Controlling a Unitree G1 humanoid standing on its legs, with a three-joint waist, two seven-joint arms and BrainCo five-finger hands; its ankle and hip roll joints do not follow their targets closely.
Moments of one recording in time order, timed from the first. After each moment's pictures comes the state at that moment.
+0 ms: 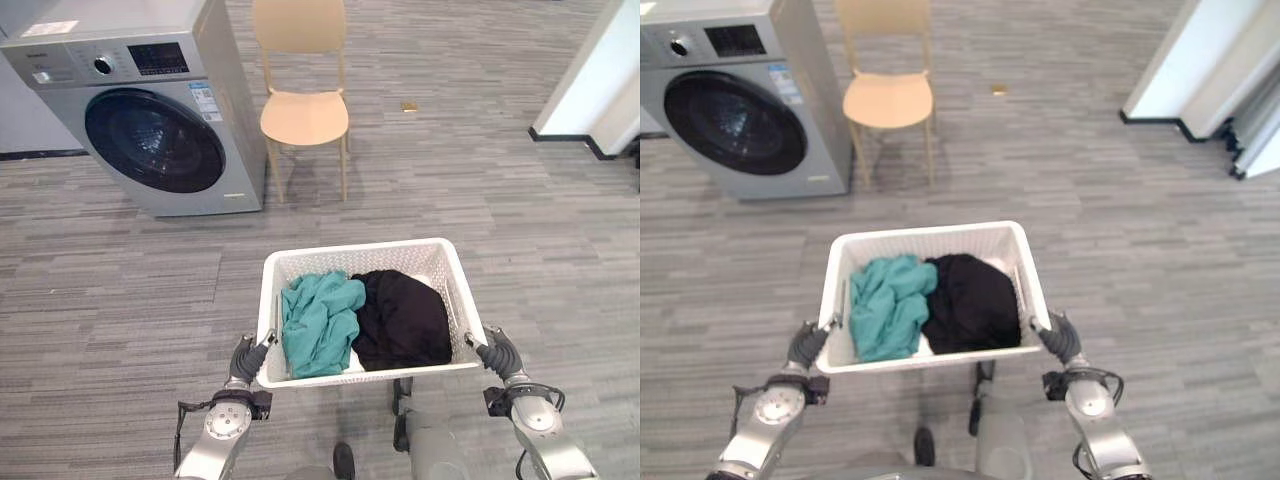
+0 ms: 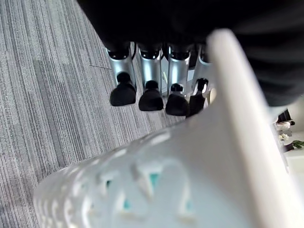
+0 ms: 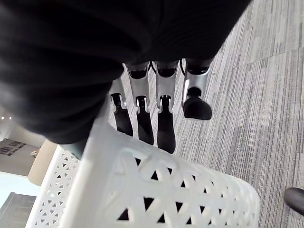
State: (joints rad) left arm 0.19 0.37 -0.20 0.19 -0.15 0.00 0.14; right arm 0.17 -0.37 0.13 0.12 0.02 0.01 -0.14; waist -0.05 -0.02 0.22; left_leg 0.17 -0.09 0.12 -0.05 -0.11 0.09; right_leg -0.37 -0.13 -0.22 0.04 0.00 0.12
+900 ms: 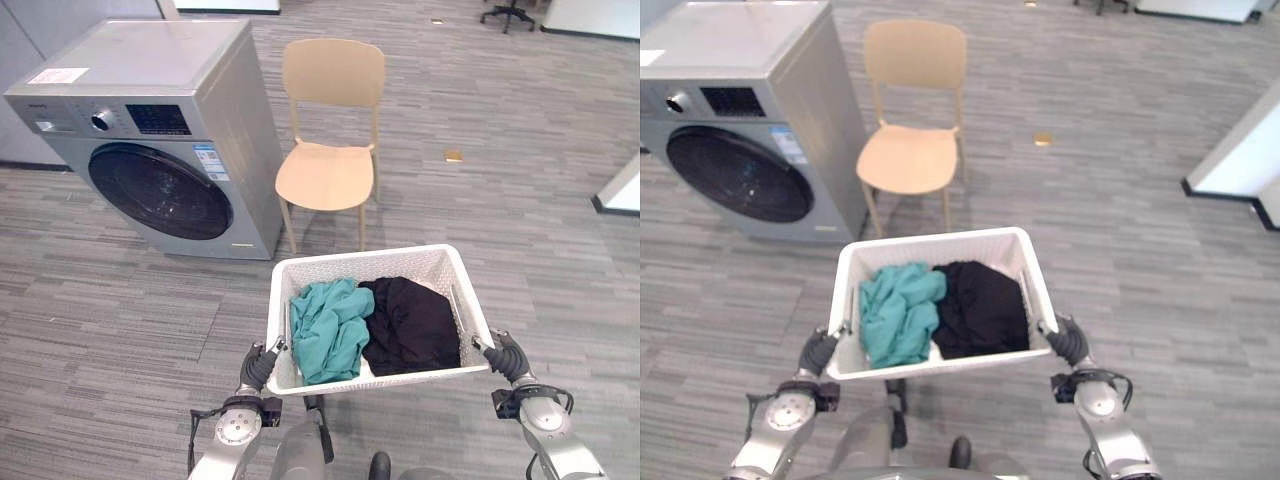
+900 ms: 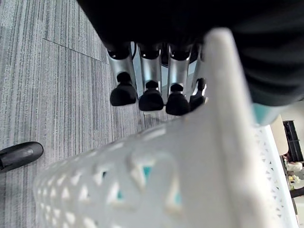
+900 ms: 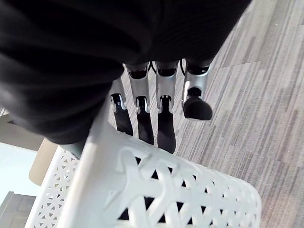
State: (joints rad) left arm 0.18 0.32 -0.20 0.19 -0.15 0.01 0.13; right arm 0.17 -0.40 0.11 0.15 0.04 0.01 -0.13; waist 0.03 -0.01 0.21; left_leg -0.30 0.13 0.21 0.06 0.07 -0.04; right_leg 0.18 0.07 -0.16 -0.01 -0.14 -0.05
